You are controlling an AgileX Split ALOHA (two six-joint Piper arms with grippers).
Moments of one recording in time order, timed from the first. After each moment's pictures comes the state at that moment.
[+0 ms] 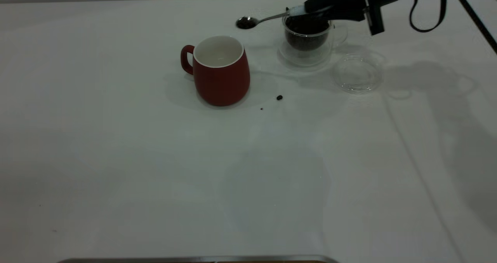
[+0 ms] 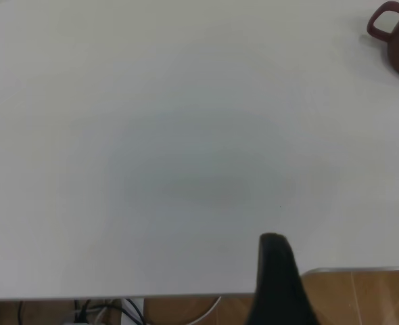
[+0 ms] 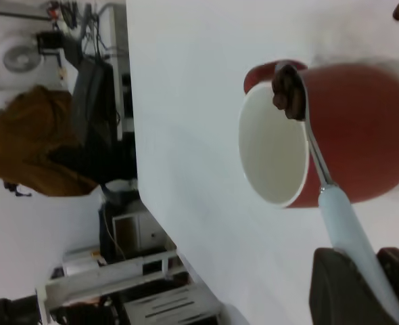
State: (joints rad) left arm -0.06 -0.02 -0.49 0.04 1.14 -0.04; right arm -0.07 2.53 -1.67 1.32 1.16 -0.81
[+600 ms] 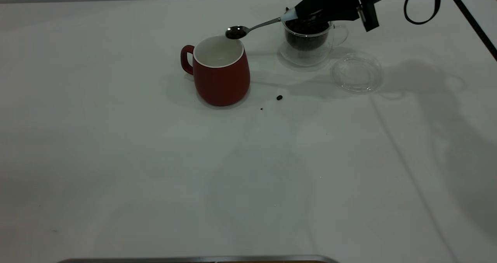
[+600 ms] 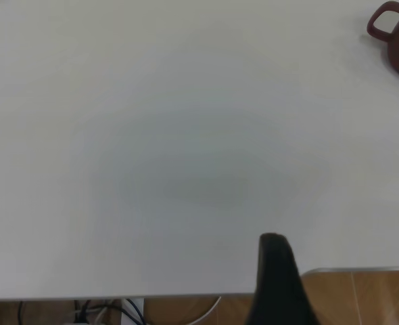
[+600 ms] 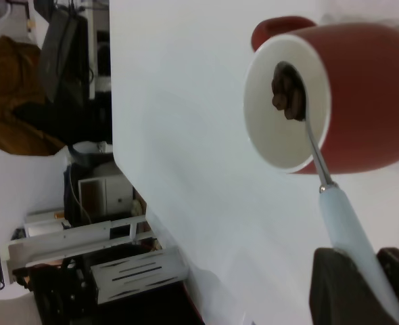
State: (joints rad) left arm -0.06 -0.02 -0.49 0.04 1.14 -0.04; right arm -0.03 2.49 -1.67 1.23 1.16 -0.80
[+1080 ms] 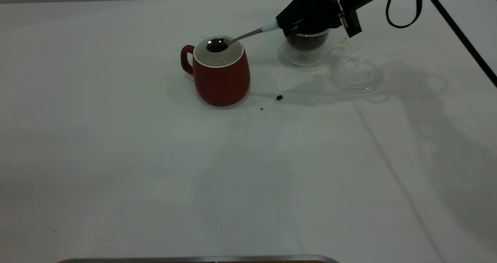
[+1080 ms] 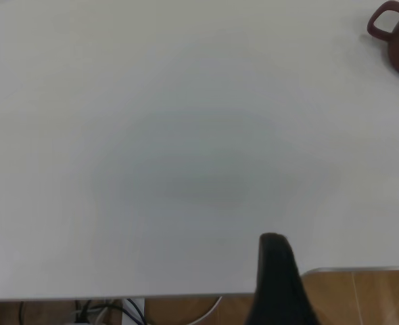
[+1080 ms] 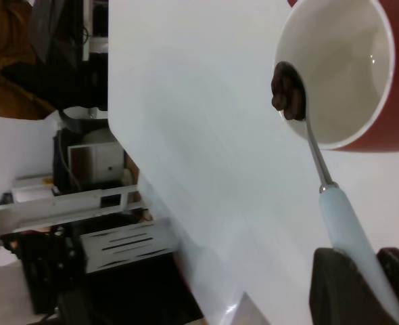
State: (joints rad) left arm -0.06 -0.02 -0.49 0.04 1.14 -0.04; right arm 0.04 2.49 -1.67 1.21 1.15 -0.81
